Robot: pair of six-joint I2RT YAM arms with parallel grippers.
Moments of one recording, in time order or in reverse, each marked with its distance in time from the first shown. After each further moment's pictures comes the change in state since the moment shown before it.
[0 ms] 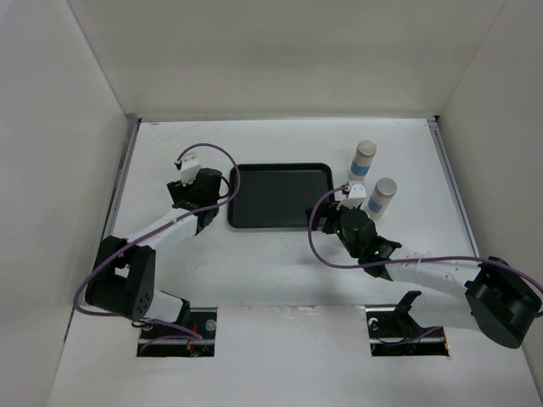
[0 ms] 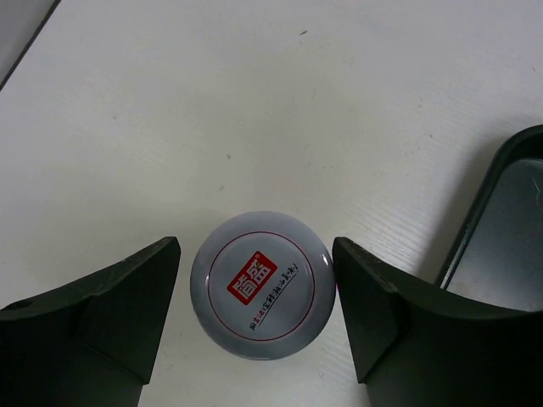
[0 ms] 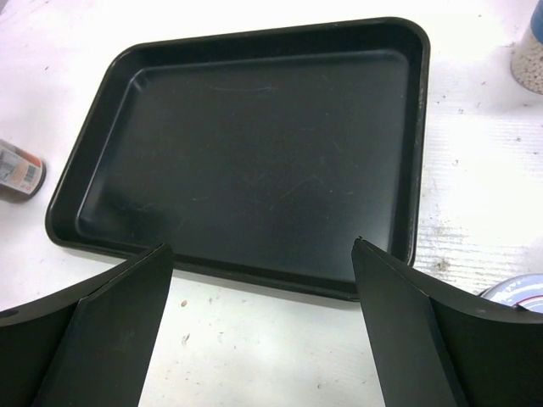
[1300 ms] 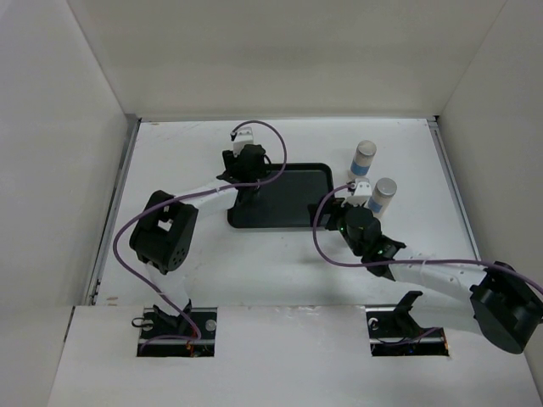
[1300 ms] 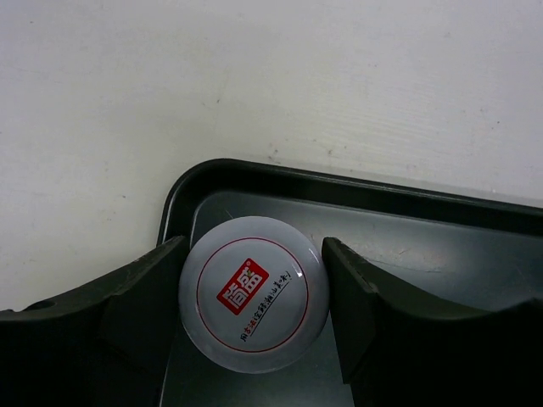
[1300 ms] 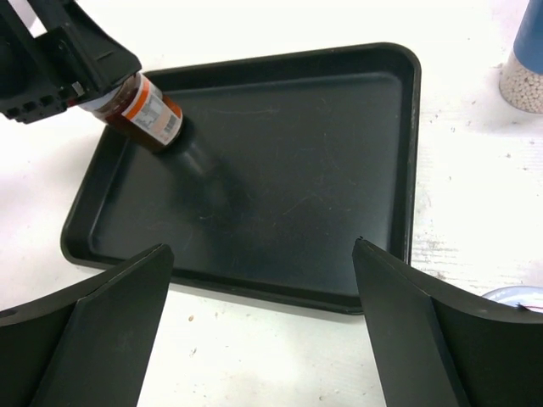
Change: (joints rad) left arm -0.184 0.422 0.399 0.166 0.188 0.054; right arm -0.031 -0.033 -0.001 0.011 -0.010 0.004
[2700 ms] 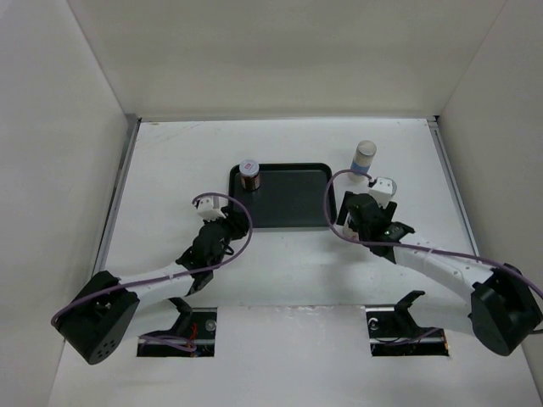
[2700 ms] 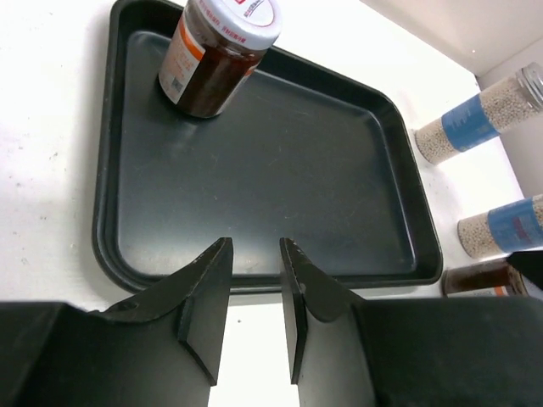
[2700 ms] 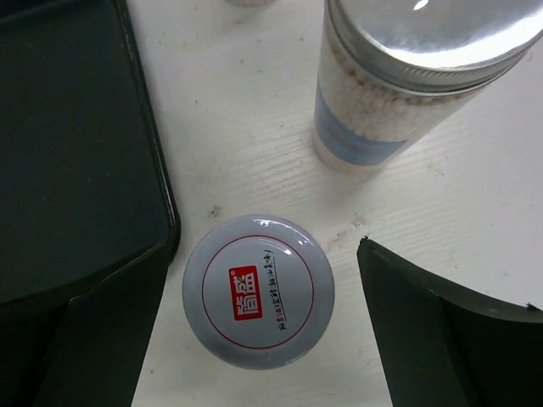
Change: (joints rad) left arm -0.135 -0.698 -0.939 0.603 0.163 -0.246; right arm -0.167 -0.010 0.151 -0.648 0.200 0.144
